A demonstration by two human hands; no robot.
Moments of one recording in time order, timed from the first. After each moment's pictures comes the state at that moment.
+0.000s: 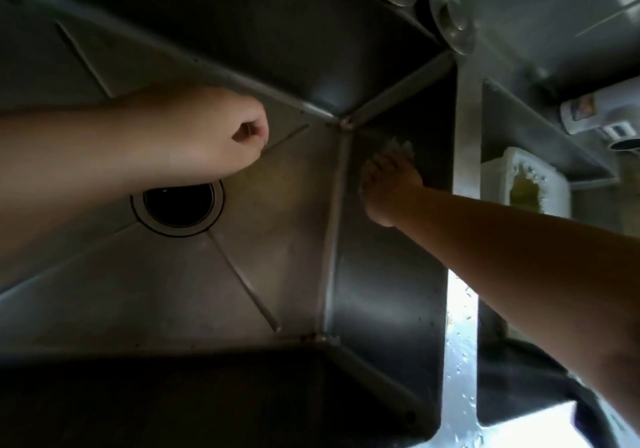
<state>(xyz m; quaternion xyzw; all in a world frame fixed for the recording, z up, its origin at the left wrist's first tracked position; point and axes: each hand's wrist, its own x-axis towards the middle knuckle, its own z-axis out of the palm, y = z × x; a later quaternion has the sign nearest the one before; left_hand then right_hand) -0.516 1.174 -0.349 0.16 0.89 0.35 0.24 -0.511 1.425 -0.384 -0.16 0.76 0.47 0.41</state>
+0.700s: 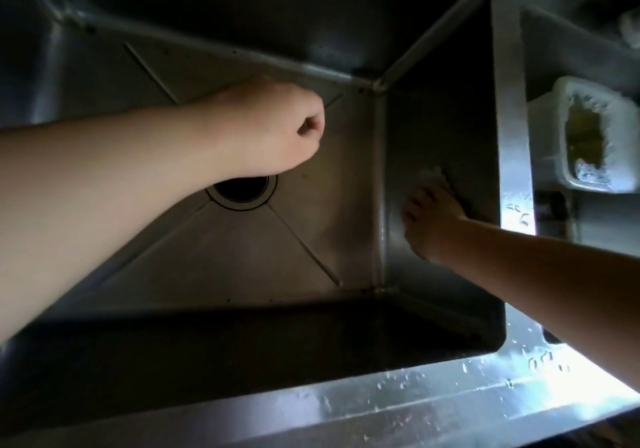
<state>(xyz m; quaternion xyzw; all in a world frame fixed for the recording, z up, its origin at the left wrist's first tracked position) -0.489 1.167 -0.320 0.24 0.90 0.30 0.21 -0.409 1.402 -0.366 -0.18 0.70 0.48 0.49</state>
